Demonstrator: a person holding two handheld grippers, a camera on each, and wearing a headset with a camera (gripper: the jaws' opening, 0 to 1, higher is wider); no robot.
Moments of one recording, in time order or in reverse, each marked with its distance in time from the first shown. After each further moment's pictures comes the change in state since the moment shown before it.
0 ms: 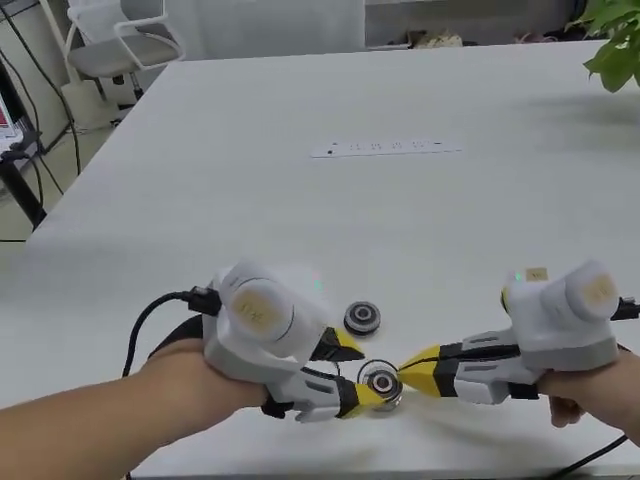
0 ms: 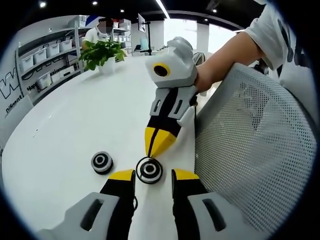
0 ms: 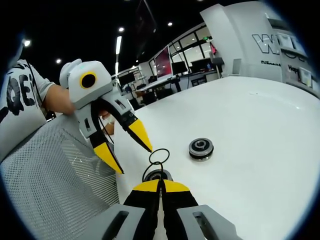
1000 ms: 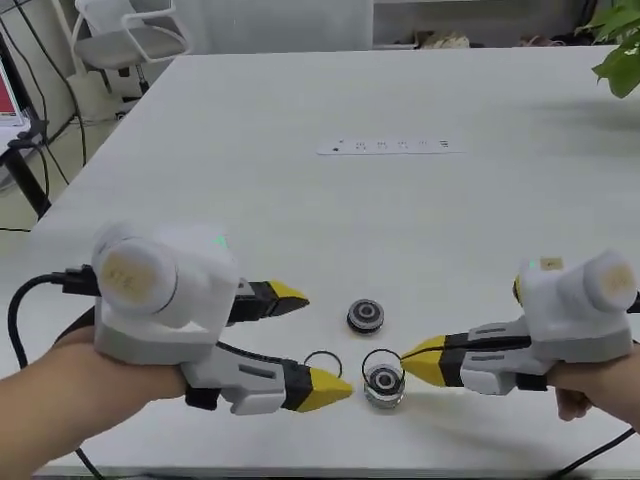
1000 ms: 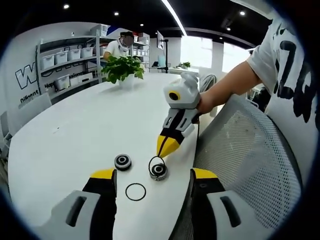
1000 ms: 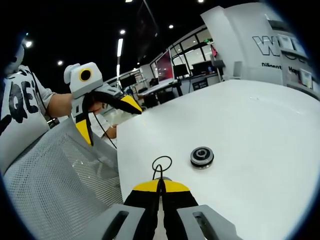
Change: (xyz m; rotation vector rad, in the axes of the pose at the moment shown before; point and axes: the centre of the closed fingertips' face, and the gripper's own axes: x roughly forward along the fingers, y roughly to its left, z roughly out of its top) left arm -0.074 0.011 0.015 -0.109 -0.145 0.113; right arm -0.007 0.006 0.018 -0.008 -0.023 0.013
